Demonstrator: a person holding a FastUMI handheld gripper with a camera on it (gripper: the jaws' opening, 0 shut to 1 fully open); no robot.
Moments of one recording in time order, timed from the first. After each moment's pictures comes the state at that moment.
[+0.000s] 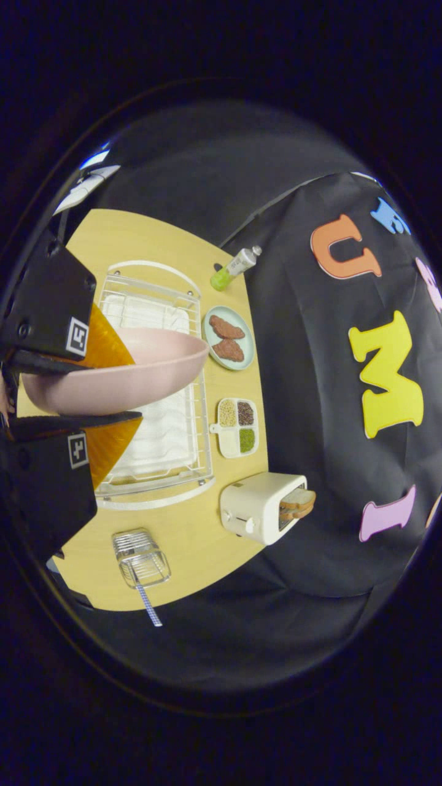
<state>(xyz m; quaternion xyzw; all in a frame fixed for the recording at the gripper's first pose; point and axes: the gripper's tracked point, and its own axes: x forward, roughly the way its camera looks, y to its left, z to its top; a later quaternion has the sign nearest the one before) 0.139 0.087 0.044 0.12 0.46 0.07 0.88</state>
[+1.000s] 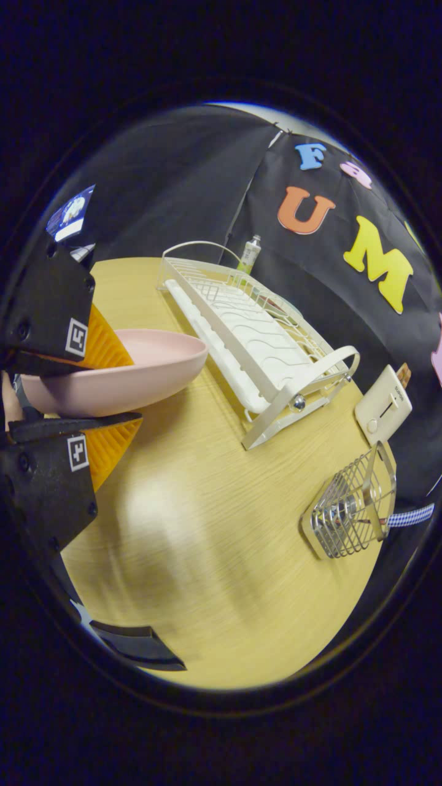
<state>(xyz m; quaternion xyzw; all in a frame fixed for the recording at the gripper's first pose) 0.013 0.032 -0.152 0.36 0.51 0.13 0.77</state>
